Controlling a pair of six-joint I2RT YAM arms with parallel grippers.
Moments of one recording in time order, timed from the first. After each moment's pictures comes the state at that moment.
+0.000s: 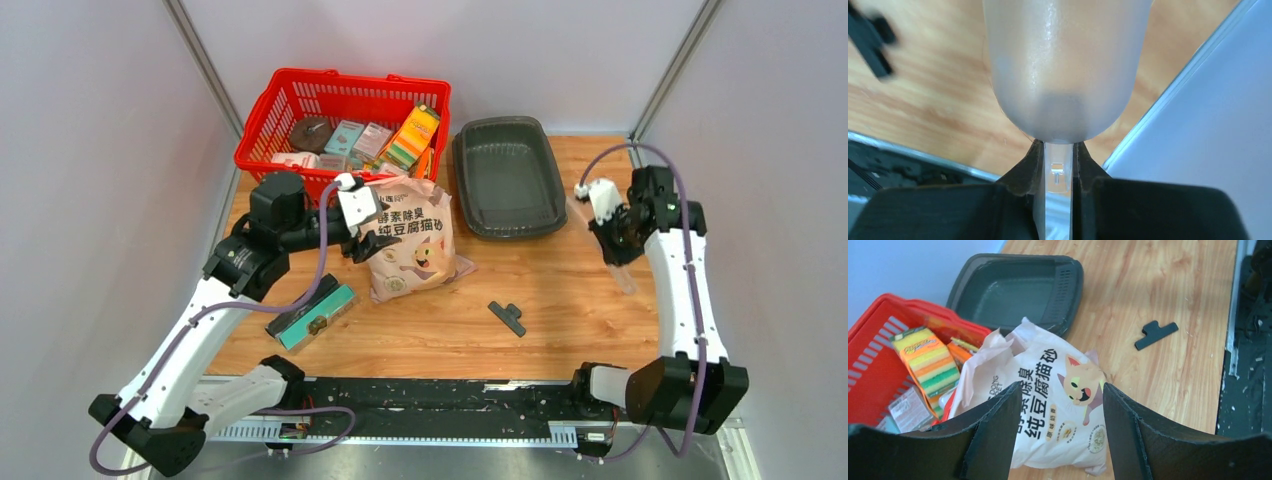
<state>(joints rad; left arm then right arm) -0.50 0.97 1.19 -0.51 0.63 0.45 -0.15 1.22 1.15 -1.17 -0.04 -0.74</state>
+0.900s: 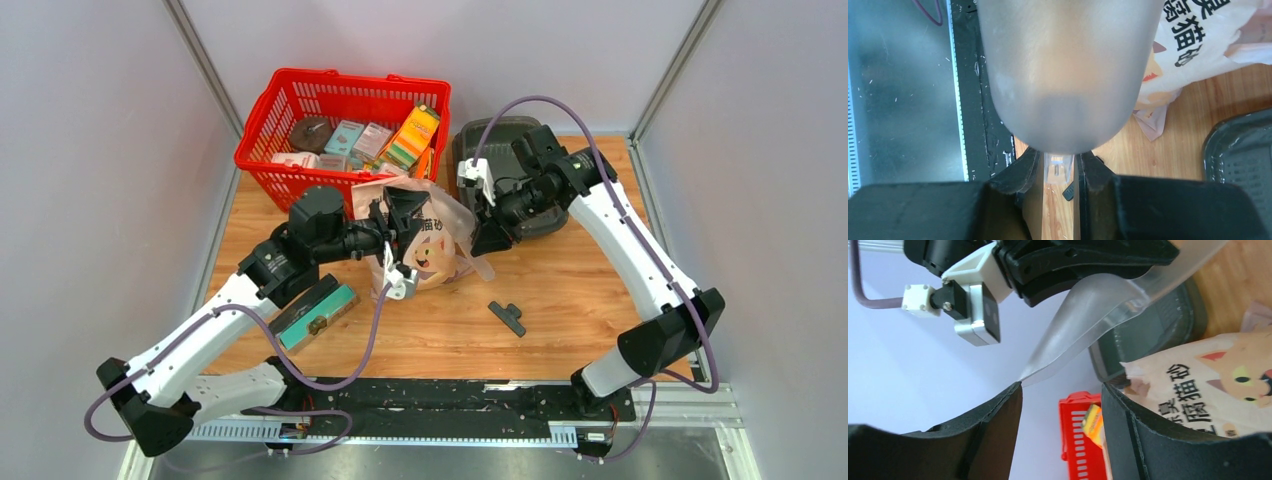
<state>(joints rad) -0.76 1.03 1.12 -0.33 0.47 1.48 0.46 1.53 1.71 -1.31 -0.82 -0.68</state>
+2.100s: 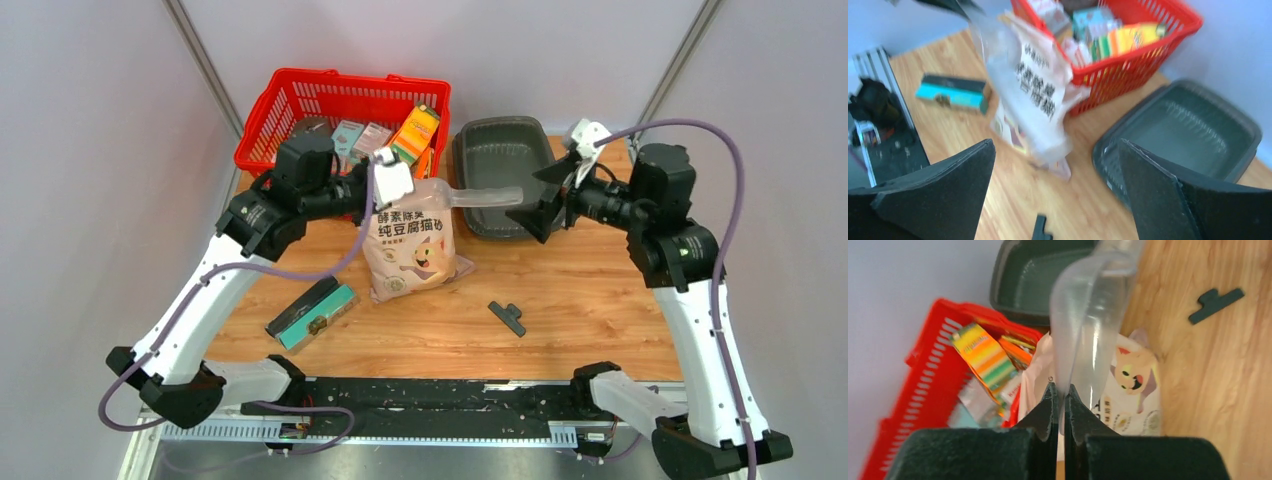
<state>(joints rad) -0.65 1.22 1.57 -0.77 0.36 0.82 0.23 1.06 1.43 -0.73 -0.72 -0.27</state>
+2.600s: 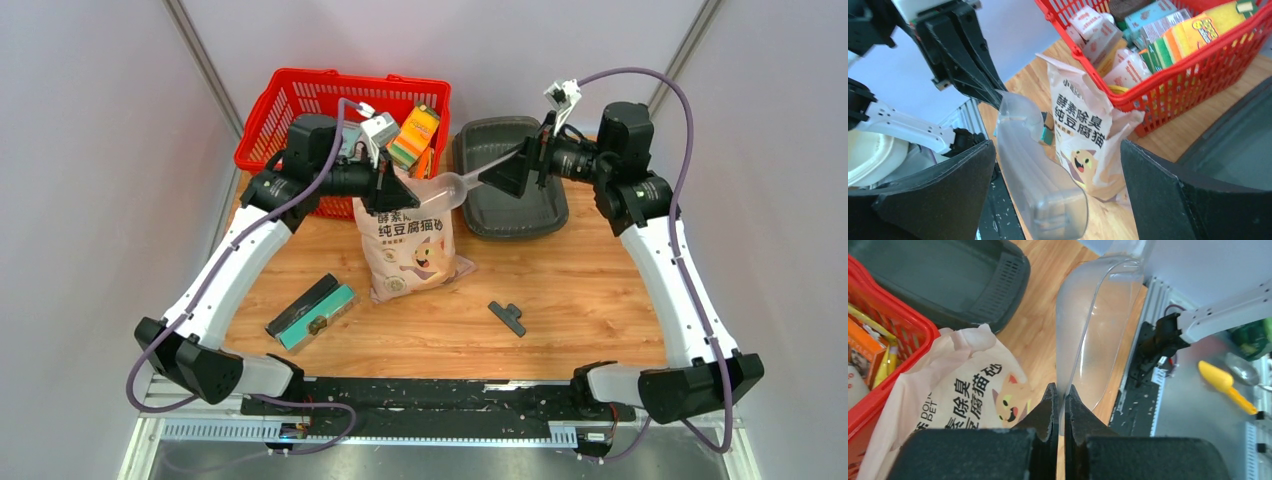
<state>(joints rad) -0.46 1.36 1.54 -0.65 0.79 0.02 0.23 1.27 1.49 -0.42 -0.87 0.24</state>
